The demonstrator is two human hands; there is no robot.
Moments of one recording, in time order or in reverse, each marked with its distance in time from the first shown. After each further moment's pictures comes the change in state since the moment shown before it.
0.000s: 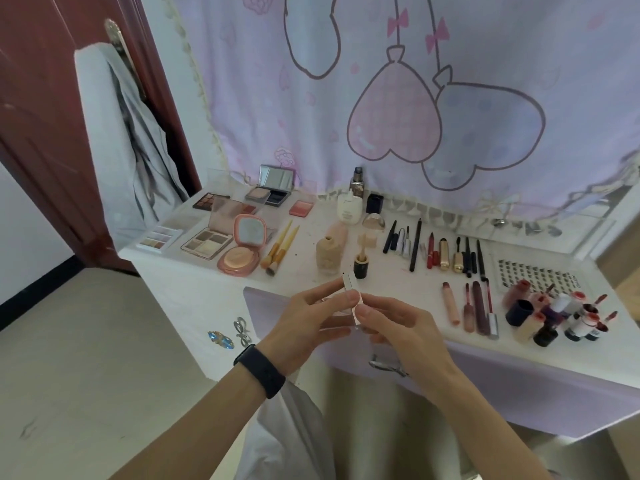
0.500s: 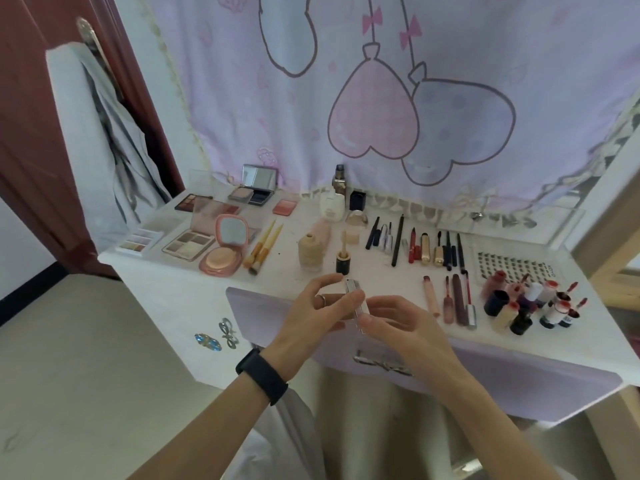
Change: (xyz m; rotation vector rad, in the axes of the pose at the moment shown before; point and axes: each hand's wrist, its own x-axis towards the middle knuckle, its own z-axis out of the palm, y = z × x) left_hand 0.013 -0.013 0.028 0.070 0.121 0.073; right_hand -0.011 0.003 -0.031 -0.087 0.001 0.007
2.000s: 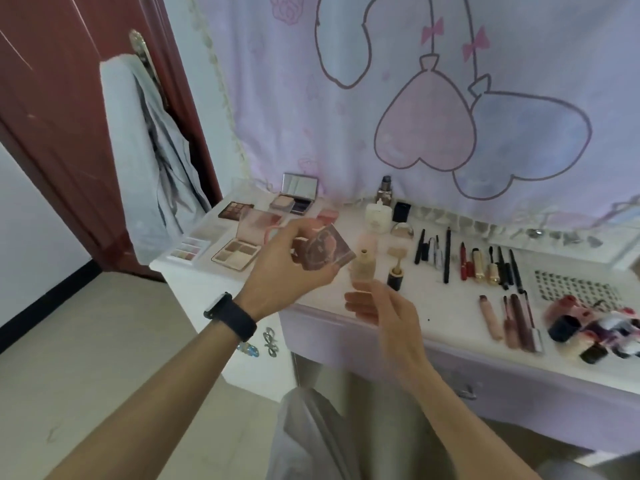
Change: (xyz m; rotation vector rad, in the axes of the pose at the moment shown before) left_hand 0.017 0.080 -0.124 0.583 0.232 0.448; right_hand 0.070 0.010 0.105 0.016 0.168 -0.121
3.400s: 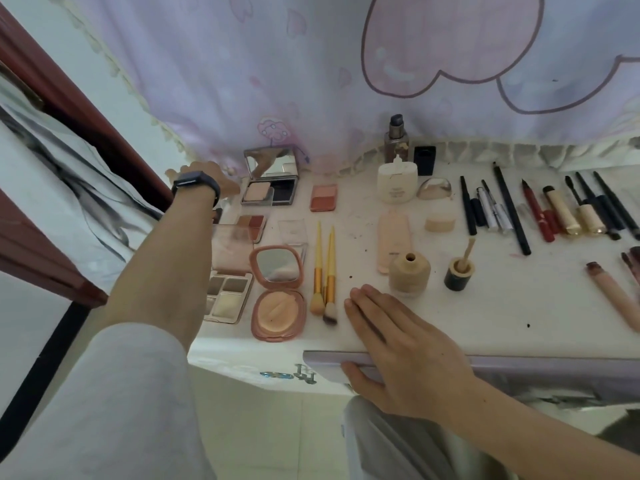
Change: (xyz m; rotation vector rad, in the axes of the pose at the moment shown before) left_hand 0.316 -0.204 -0.059 1.250 -0.305 -0.423; right_hand 0.046 0.058 0.052 -1.351 -0.150 -0.552
